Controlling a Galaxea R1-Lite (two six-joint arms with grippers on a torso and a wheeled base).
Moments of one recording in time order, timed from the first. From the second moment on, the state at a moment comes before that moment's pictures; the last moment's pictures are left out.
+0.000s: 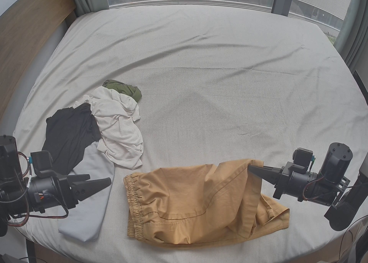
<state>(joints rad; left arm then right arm) -0.20 1.28 -0.35 -0.48 -0.48 -0.31 0.43 1.87 -0.22 -1.54 0.47 0.39</state>
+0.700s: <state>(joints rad) -0.20 1.50 -0.30 -0.56 -0.59 -0.31 0.43 1.88 -0.22 -1.54 0.47 0.39</state>
